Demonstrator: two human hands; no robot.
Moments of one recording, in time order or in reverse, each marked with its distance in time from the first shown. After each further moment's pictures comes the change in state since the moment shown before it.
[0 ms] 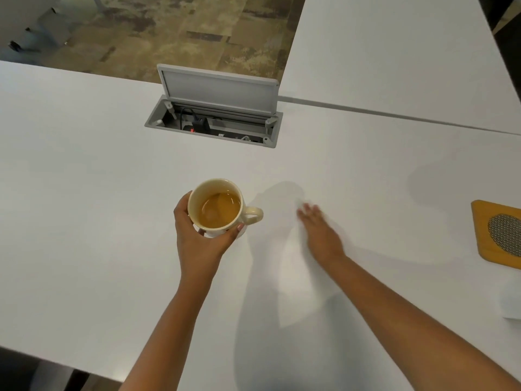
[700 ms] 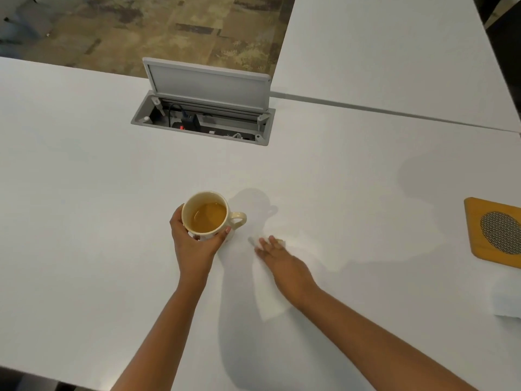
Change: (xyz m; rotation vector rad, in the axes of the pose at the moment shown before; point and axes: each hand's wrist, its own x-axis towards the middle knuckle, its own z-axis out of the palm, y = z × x) left_hand 0.015 -0.060 0.014 -0.048 0.050 -0.134; right_hand -0.036 -0.054 0.027 0.038 -0.144 -0.232
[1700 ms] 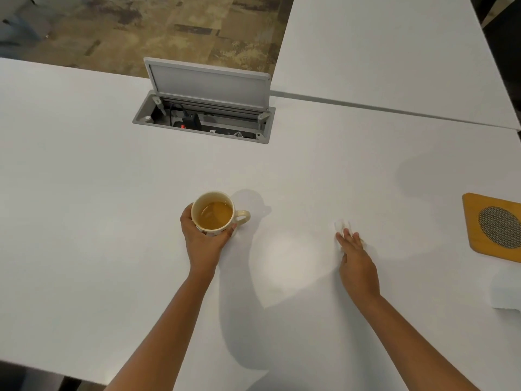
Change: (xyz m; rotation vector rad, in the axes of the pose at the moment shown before) left_hand 0.012 -0.027 0.008 0.063 -0.006 0.008; right_hand -0.062 0.086 -0.007 0.269 0.488 0.540
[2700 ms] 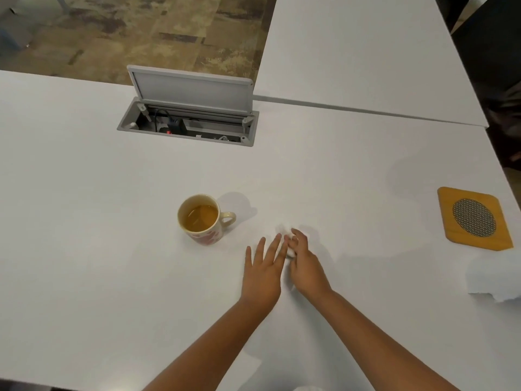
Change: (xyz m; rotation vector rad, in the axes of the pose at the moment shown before) left_hand -0.099 -0.003 0.076 1.085 -0.673 0.471; right_hand -0.020 -0.047 0.030 0.275 -0.310 -0.003
